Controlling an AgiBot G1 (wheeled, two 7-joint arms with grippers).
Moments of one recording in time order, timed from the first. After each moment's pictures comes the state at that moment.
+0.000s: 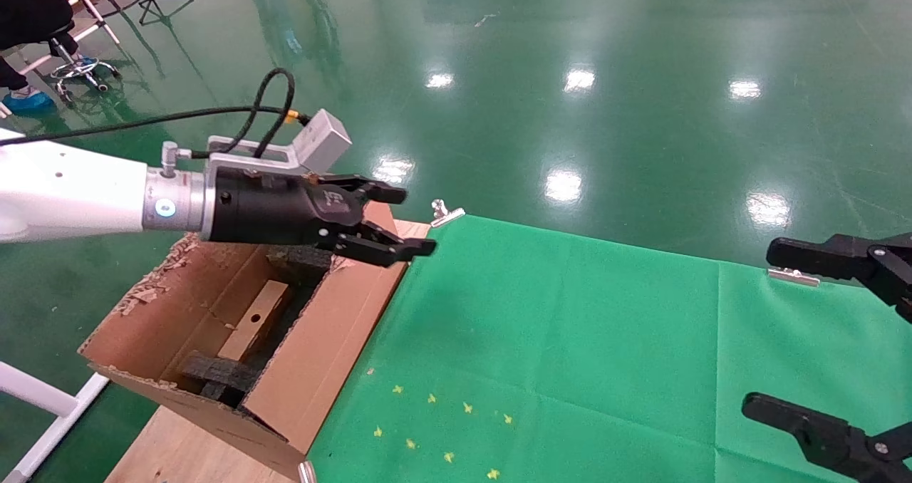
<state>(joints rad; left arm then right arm) -1.53 0.66 0.67 -0.79 1.19 1.36 -0.34 1.08 -0.58 -0.34 1.24 -0.68 -1.45 0.15</state>
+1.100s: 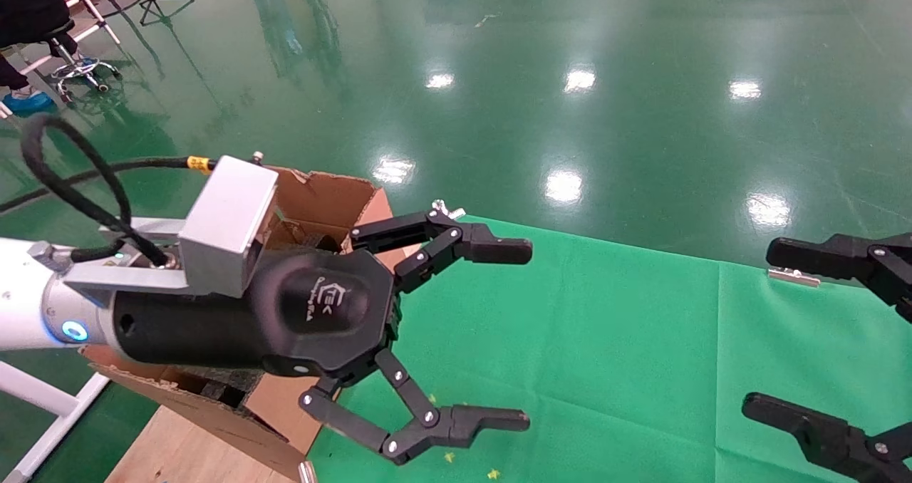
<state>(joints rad) -1.06 0.61 0.27 -1.30 0.71 1.50 -0.18 1.08 -0.58 -0.34 1.24 -0.68 -1.45 0.15</state>
